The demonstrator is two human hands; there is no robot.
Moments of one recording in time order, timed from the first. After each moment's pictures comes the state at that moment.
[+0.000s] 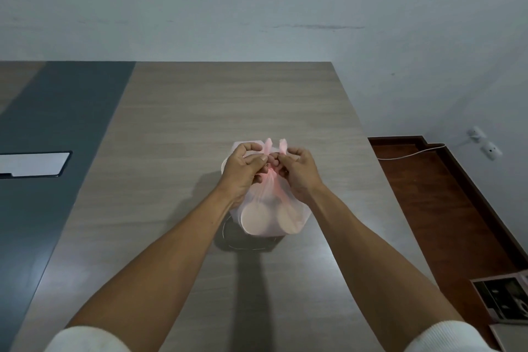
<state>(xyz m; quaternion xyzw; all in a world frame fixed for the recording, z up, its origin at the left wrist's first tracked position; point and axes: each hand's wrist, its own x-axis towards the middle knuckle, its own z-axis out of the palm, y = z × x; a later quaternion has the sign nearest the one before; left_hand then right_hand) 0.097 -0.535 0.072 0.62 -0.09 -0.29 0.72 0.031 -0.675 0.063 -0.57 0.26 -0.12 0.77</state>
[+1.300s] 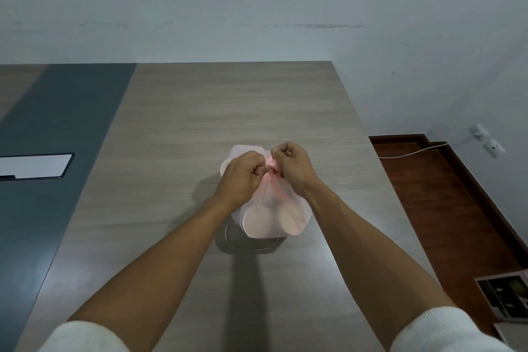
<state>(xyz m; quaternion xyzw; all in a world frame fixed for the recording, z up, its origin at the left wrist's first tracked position) 0.101 -0.523 0.059 0.81 -0.40 0.00 0.43 0.038 -0.668 0.079 -0.65 0.27 -0.11 0.70</state>
